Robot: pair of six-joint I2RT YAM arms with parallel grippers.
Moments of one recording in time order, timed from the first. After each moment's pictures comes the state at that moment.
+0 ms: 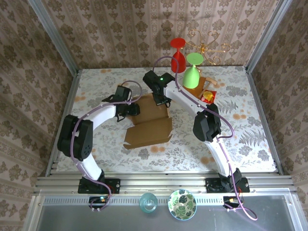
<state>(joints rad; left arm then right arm) -0.39 1.70 1.09 -0.40 0.16 -0.41 0.64 2.34 2.30 -1.30 0.38 0.43</state>
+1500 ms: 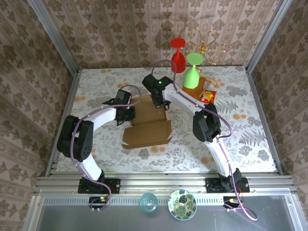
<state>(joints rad) -0.40 1.70 1.04 -0.44 0.05 -0.46 0.65 2.33 2.20 -1.20 0.36 0.42</state>
